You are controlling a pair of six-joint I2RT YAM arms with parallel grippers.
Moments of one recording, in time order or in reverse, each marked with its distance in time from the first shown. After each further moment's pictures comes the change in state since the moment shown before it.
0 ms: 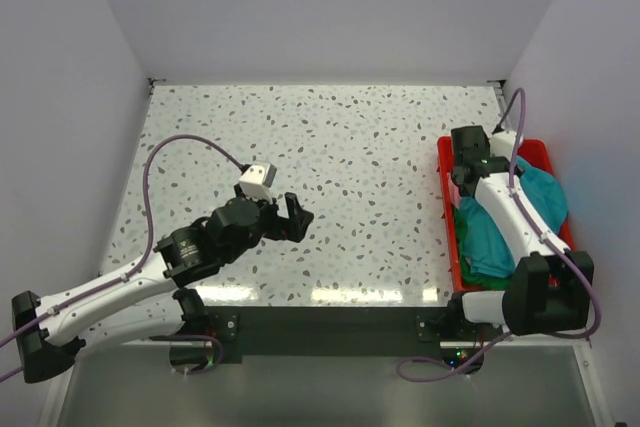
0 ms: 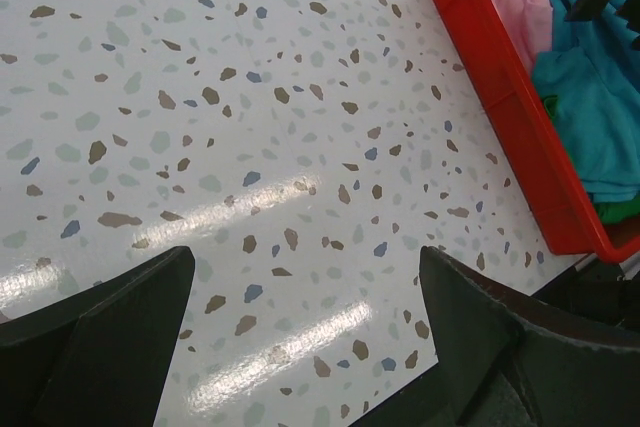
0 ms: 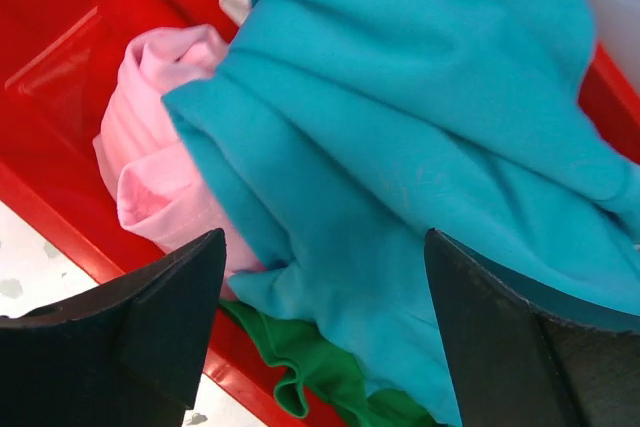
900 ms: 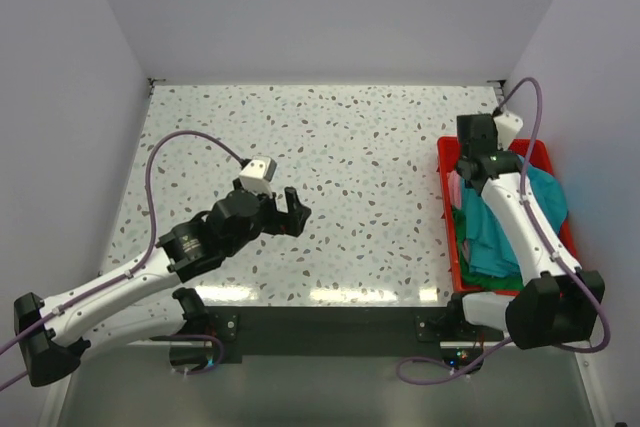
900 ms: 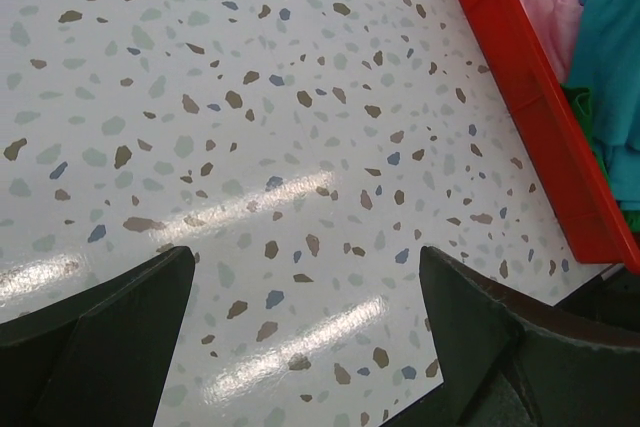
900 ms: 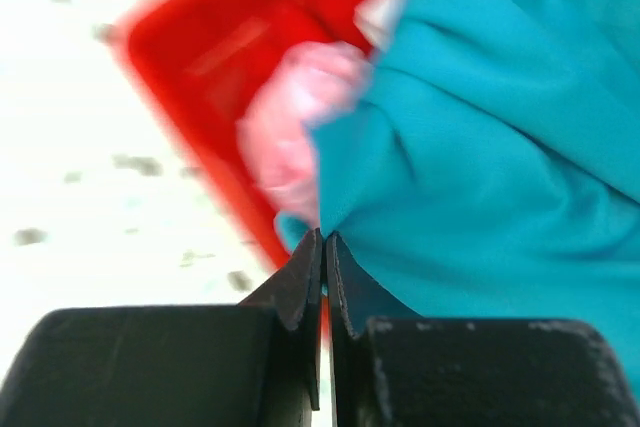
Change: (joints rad) left arm 0.063 0.017 0.016 -0.014 0.040 0.039; right arm -0.002 -0.011 0.045 0.025 -0.189 -0.021
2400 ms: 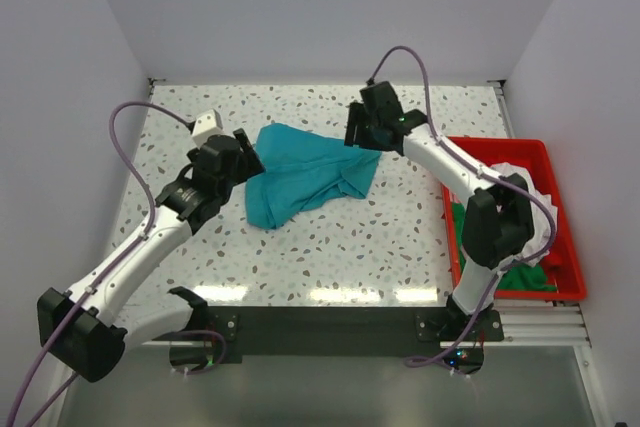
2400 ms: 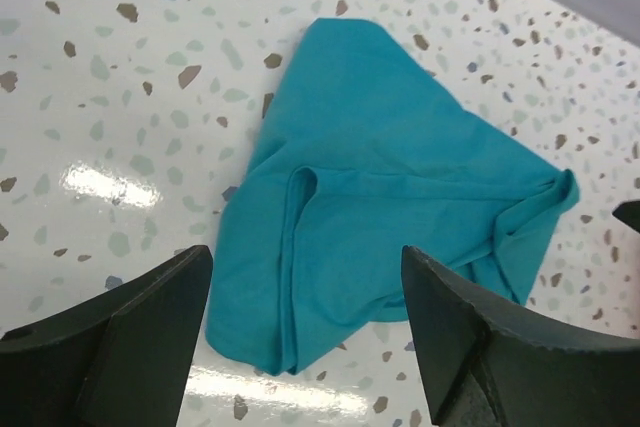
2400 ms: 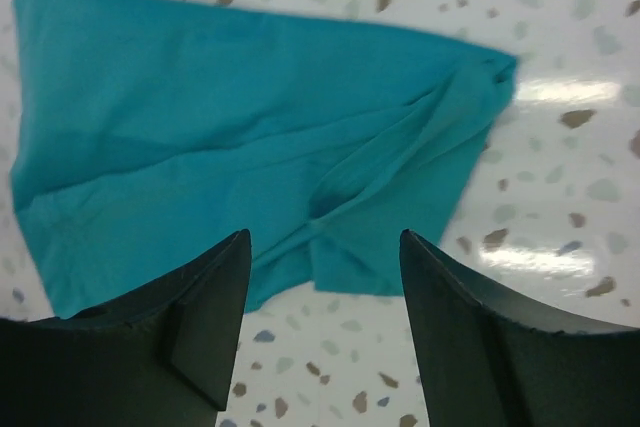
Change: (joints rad) left arm 0.434 0.205 0.208 -0.103 -0.139 -0.125; right arm 0.359 0.547 0.518 0.145 -0.456 -0.069
